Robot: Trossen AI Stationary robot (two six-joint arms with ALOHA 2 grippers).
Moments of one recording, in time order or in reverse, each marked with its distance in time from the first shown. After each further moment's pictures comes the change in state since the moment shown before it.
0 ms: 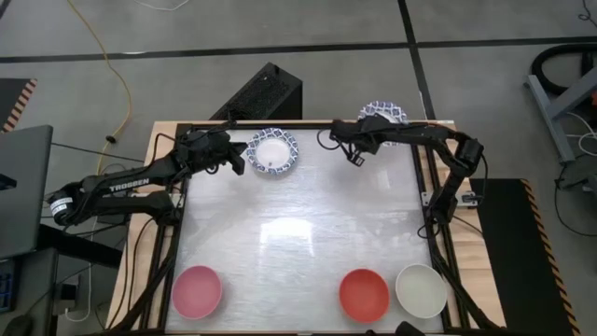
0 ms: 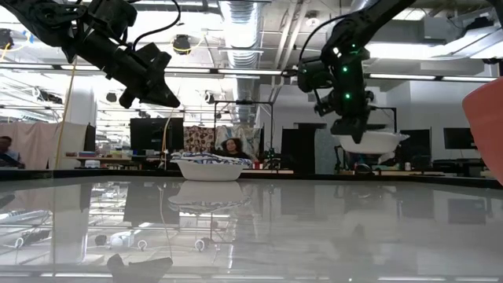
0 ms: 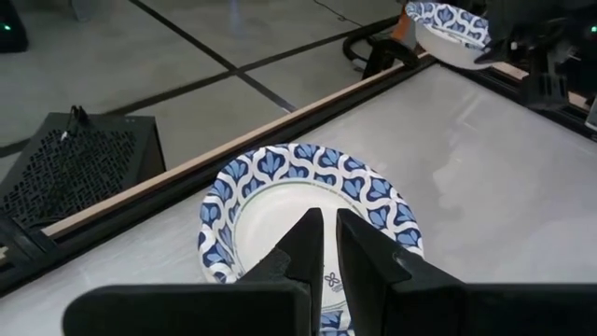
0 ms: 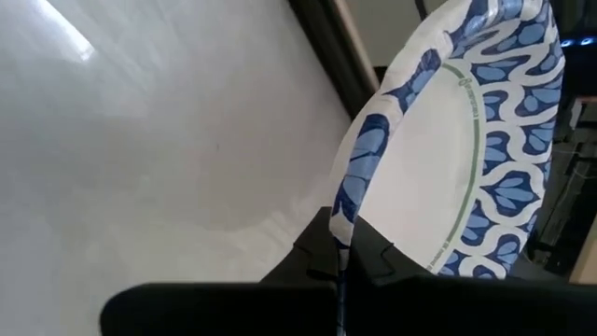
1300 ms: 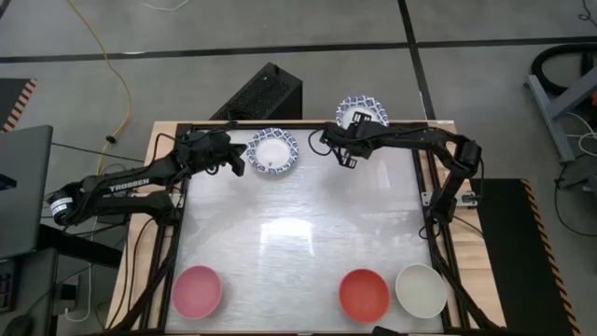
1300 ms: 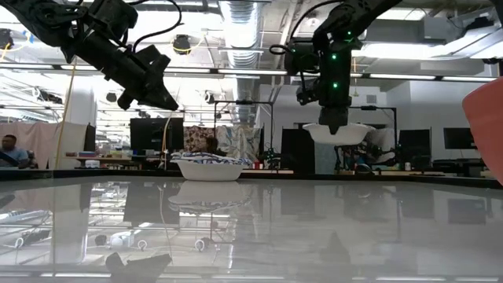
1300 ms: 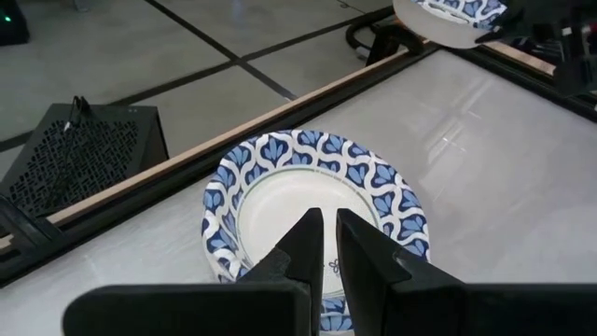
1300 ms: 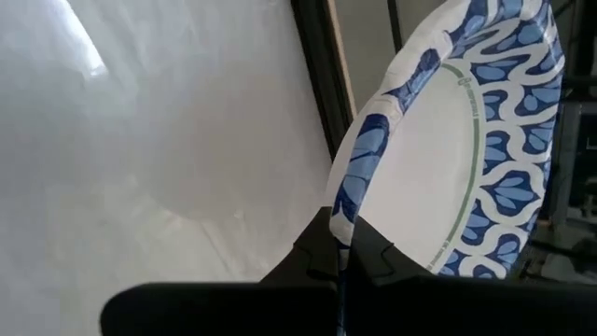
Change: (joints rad) left arm 0.000 0.000 0.000 -0.032 -0.003 0.002; right arm 0.097 0.000 0.056 0.136 0.018 -0.285
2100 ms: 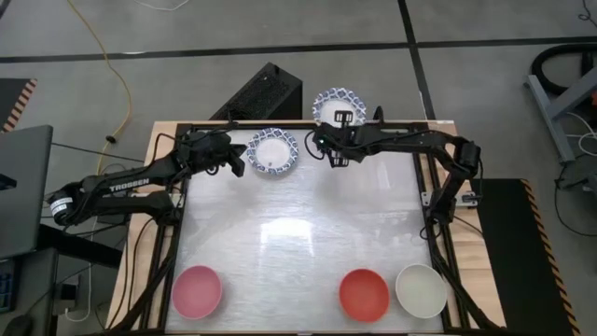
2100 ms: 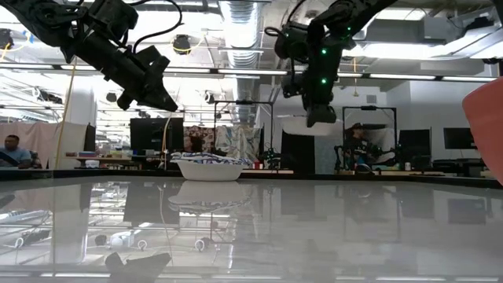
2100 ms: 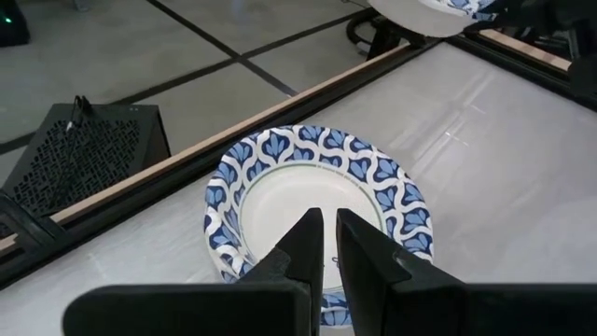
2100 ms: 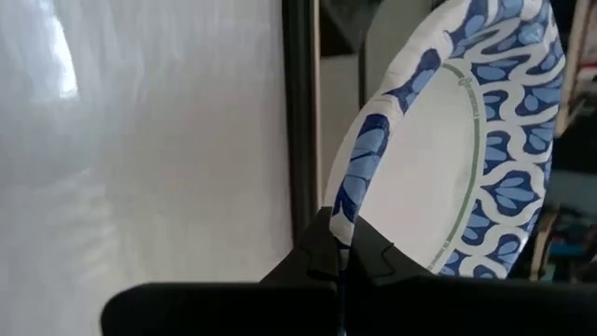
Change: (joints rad) left arm 0.000 0.000 0.000 -0.013 0.000 0.015; right arm 0.064 0.000 0.000 0.265 0.004 -0.350
